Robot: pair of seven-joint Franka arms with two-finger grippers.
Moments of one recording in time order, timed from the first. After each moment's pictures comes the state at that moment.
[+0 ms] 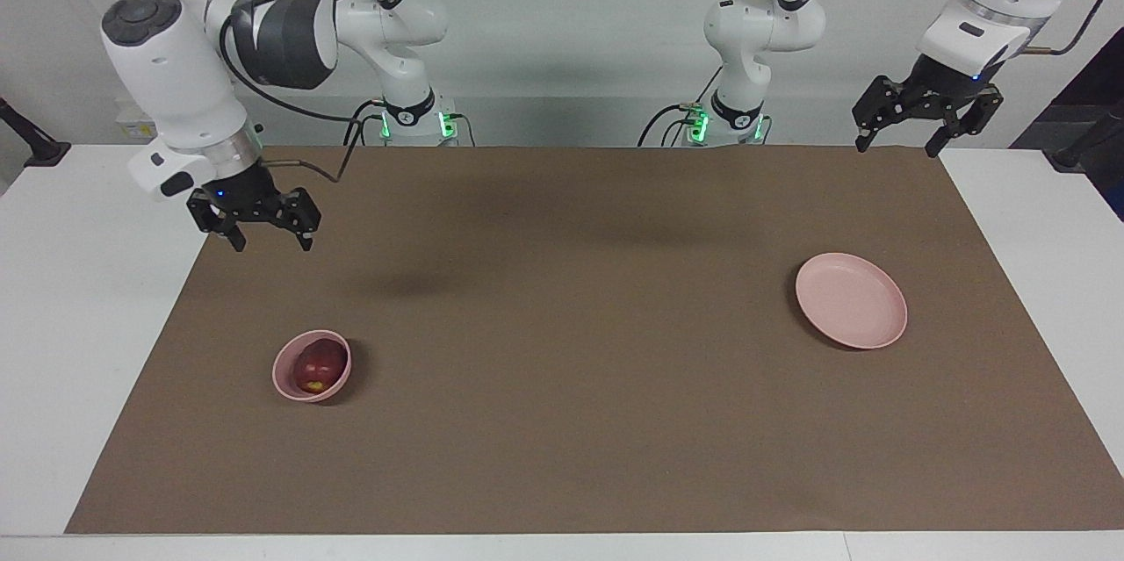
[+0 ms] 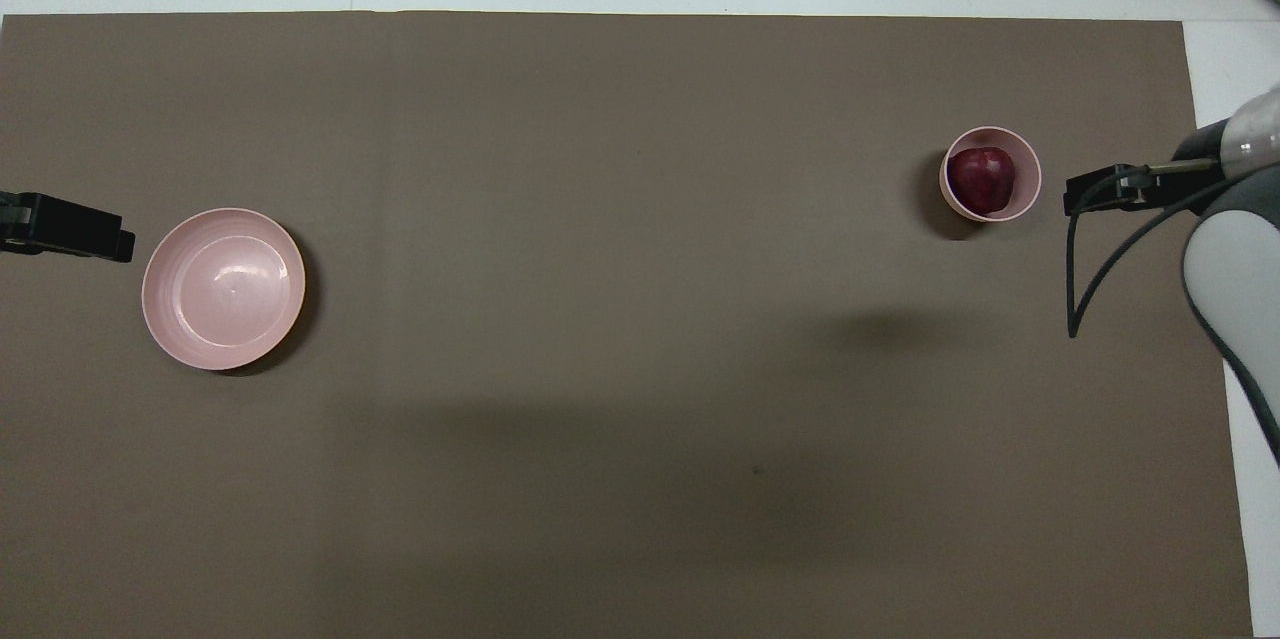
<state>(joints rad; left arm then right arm) -0.08 0.00 0.01 -1.46 -0.02 1.48 0.07 0.02 0.07 -0.10 -1.68 -0.01 1.82 -0.05</state>
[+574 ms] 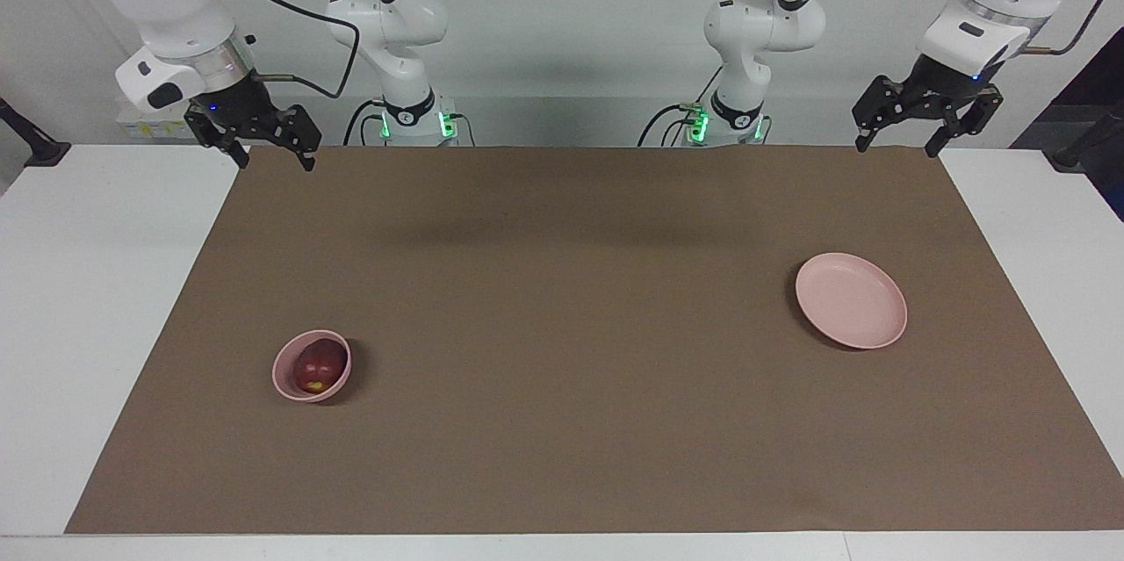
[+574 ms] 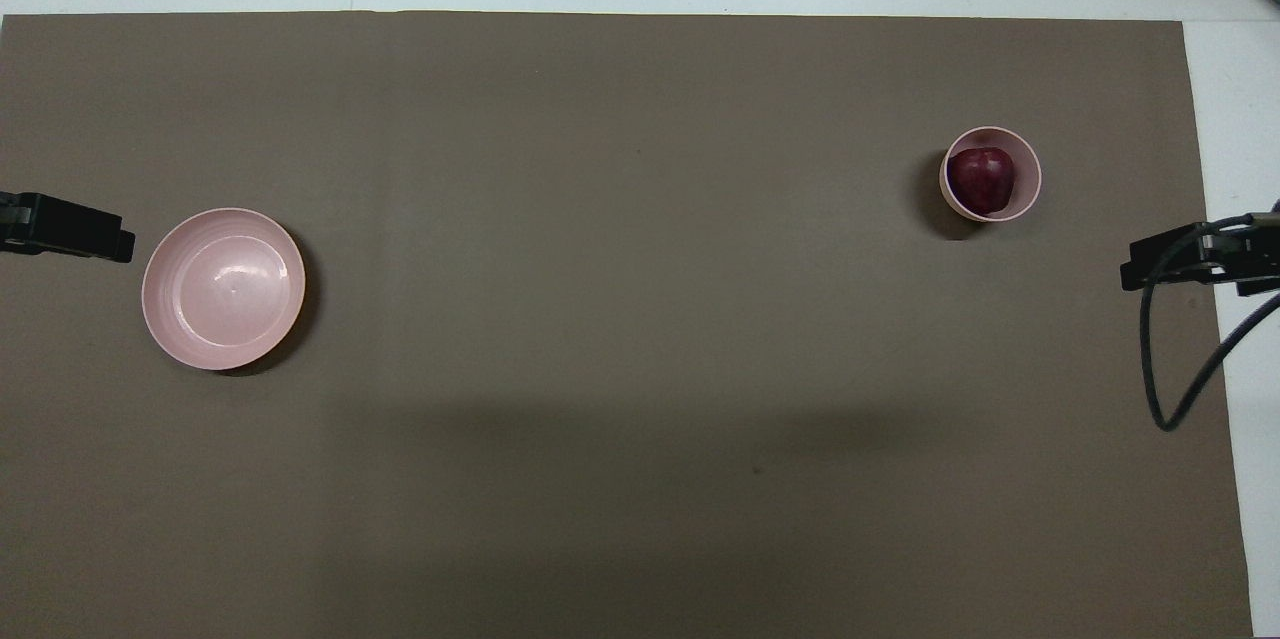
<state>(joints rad) -0.08 0.00 0.01 -1.46 -0.02 1.48 0.07 0.03 -0.01 -0.08 -1.59 -0.01 1.50 0.02</state>
